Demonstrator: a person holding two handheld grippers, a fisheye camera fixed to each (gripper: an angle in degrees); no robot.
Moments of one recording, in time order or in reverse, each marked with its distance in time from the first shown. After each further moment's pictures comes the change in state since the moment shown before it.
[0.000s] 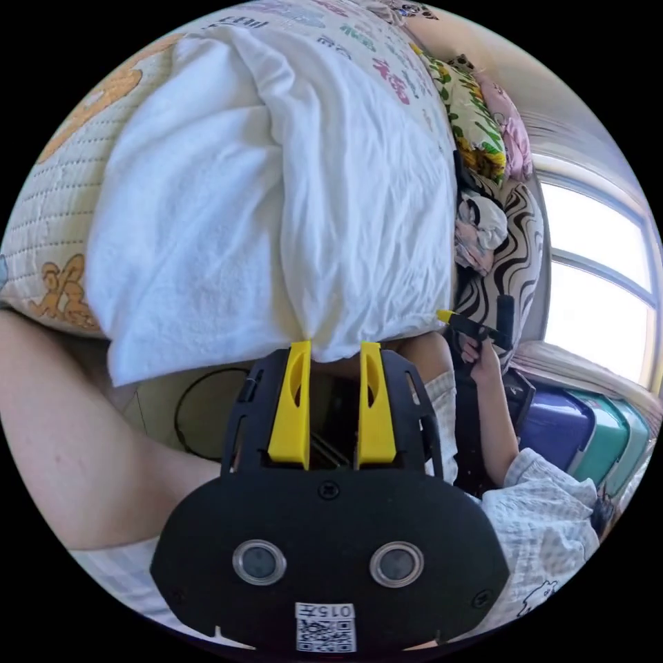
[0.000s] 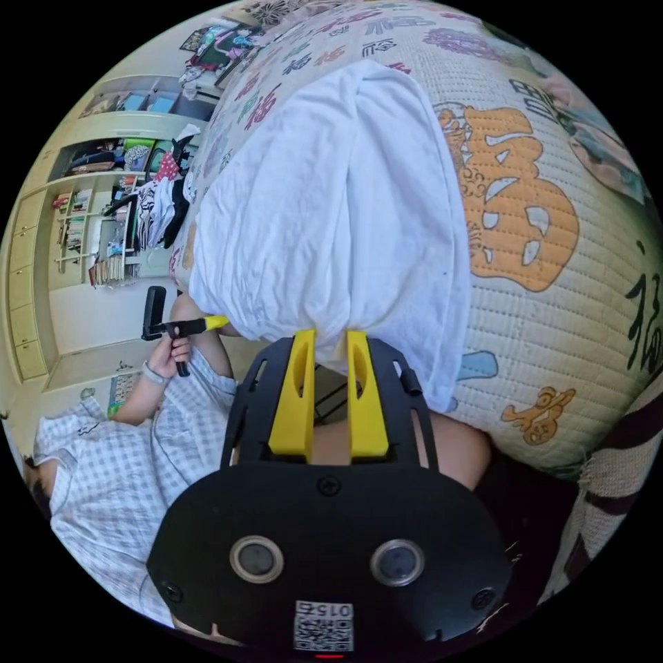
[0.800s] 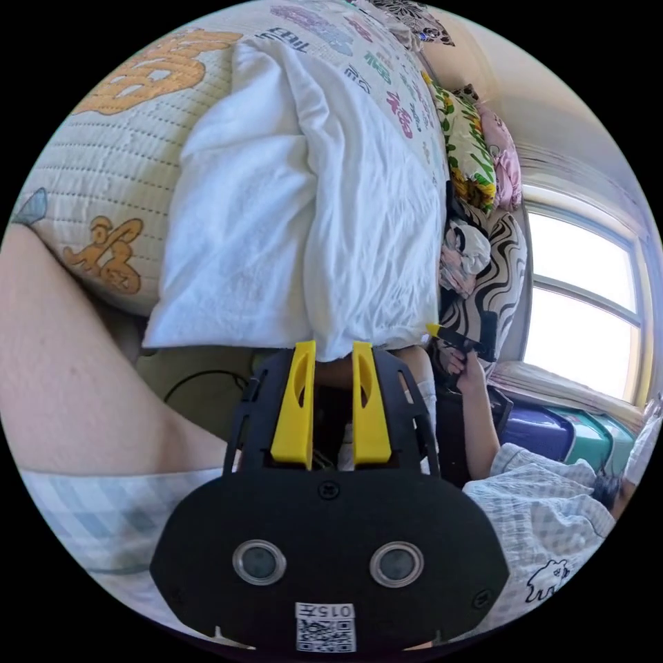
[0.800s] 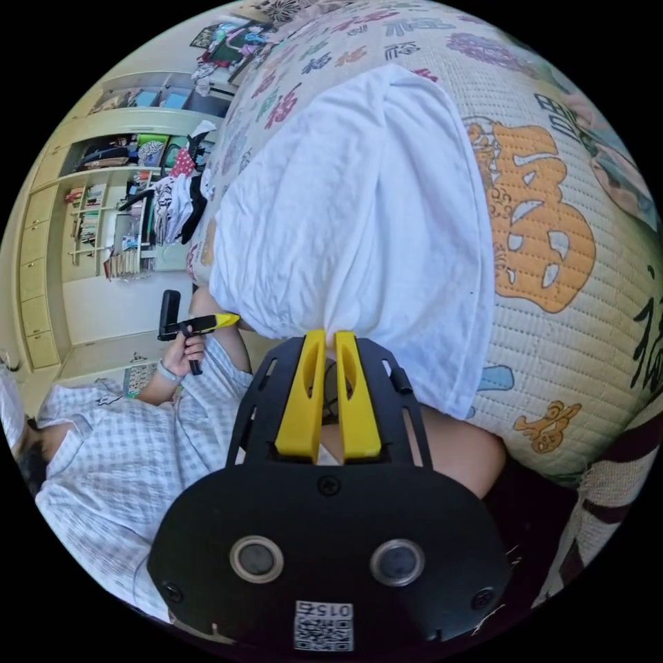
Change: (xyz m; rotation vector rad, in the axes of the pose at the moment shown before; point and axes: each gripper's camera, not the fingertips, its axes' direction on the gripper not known) left arm -0.037 0.032 -0.035 0.090 0.067 -0.054; right arm -0.008 -0.010 -0.030 -0.013 -0.066 -0.030
